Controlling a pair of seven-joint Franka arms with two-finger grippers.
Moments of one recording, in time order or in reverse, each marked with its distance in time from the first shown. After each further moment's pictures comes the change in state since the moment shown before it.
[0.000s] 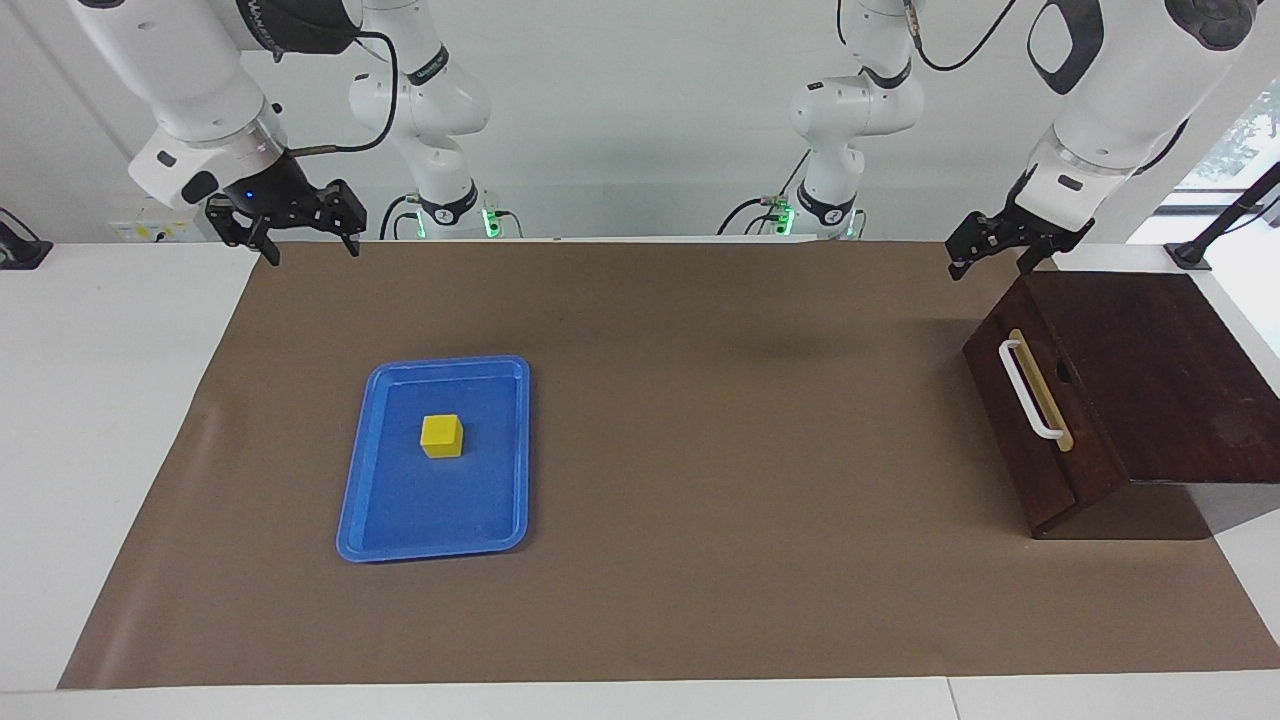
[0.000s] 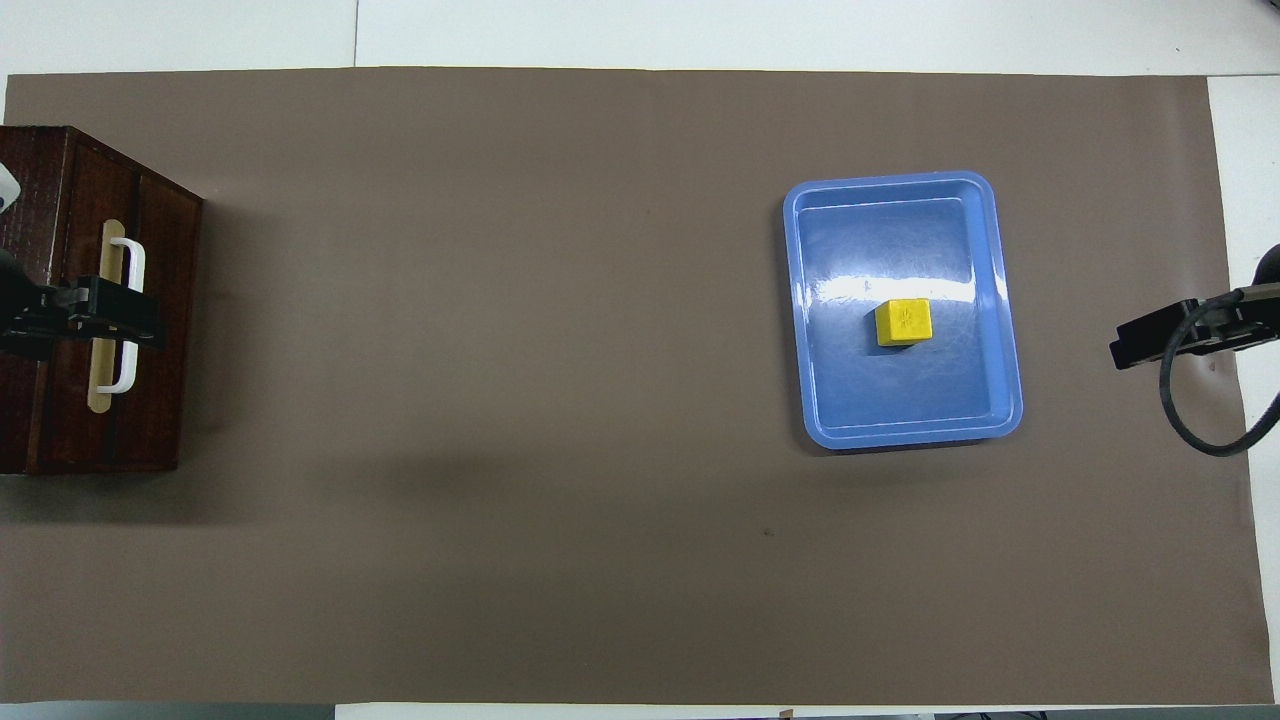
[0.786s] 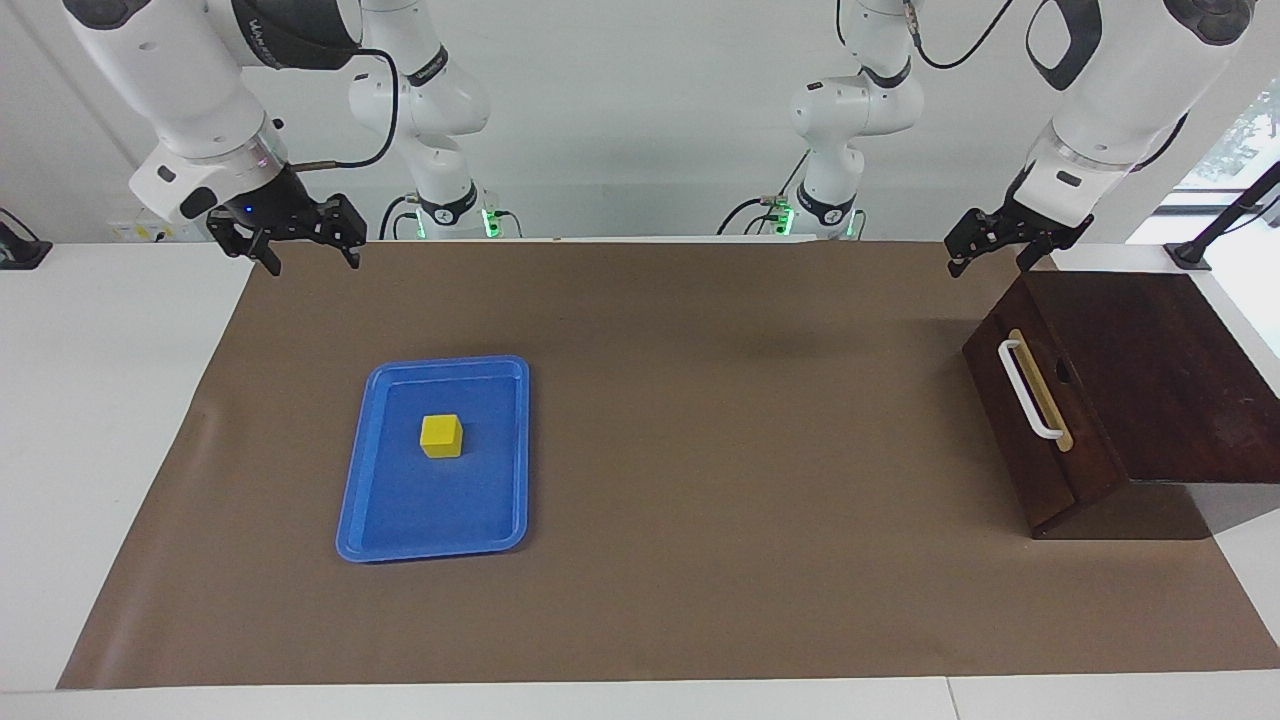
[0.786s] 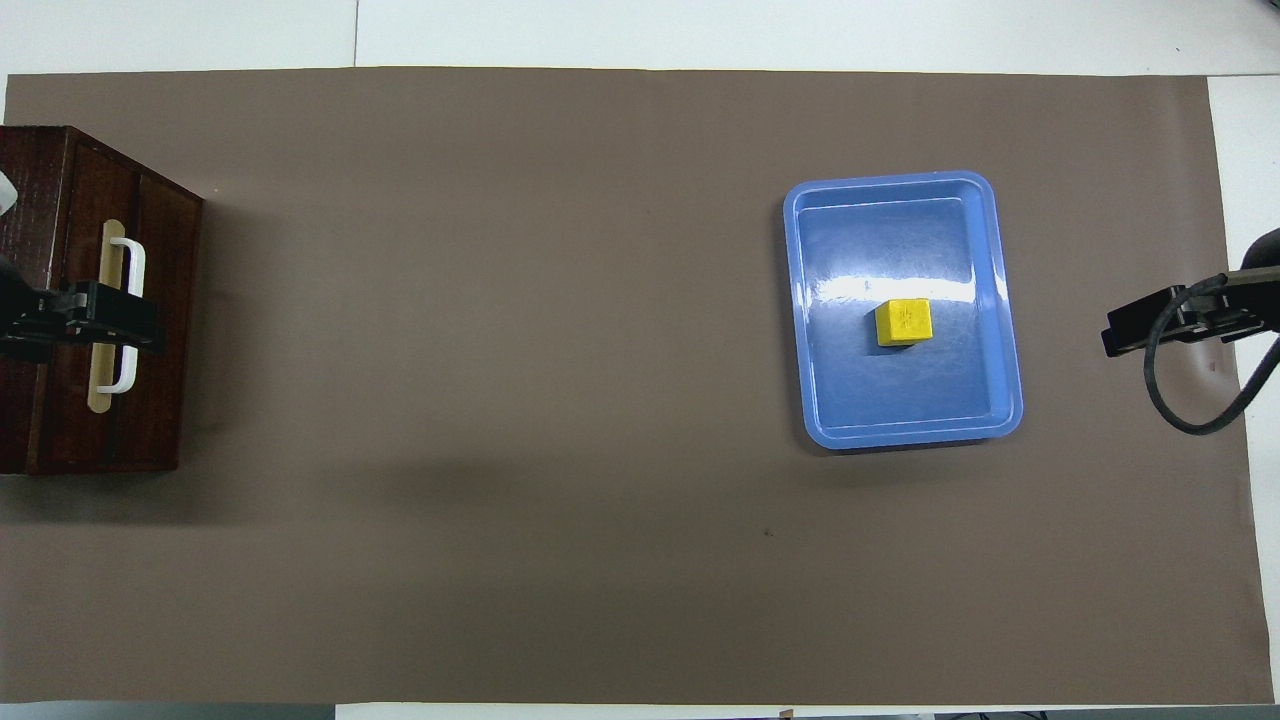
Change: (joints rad) left arm -0.004 -0.018 -0.008 -0.006 0.000 0.000 0.003; right arm 0.002 0.005 0.002 -0.001 0.000 0.006 0.002
